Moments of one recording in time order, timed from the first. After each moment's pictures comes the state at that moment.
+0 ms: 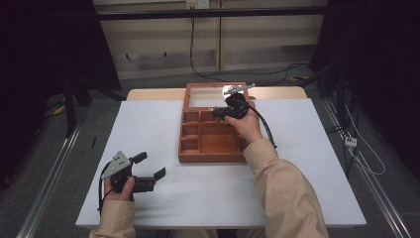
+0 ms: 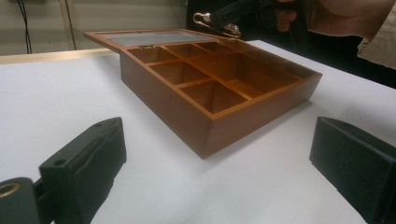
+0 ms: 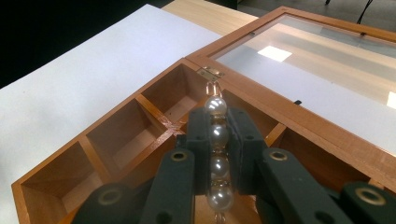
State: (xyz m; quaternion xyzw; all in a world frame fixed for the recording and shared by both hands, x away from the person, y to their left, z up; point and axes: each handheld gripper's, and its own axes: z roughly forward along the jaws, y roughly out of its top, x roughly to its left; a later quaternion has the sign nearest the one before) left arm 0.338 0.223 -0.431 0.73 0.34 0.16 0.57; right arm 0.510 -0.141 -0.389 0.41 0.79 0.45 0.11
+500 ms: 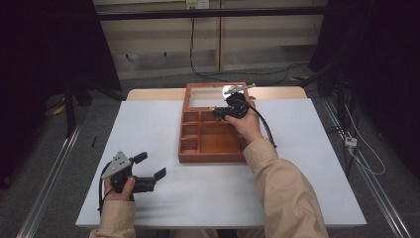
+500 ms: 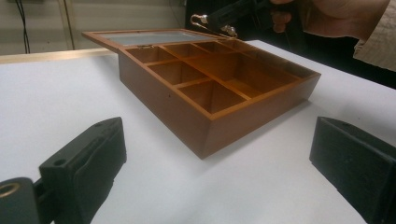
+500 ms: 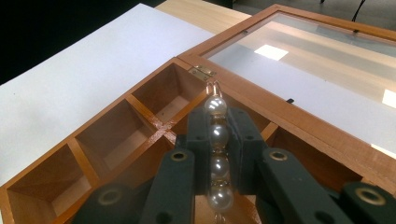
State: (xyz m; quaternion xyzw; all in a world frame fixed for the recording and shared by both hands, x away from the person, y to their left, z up) left arm 0.338 0.222 -0.431 0.73 0.34 0.16 0.57; right arm 0.515 -0.143 -0.392 0.42 0.78 0.45 0.11
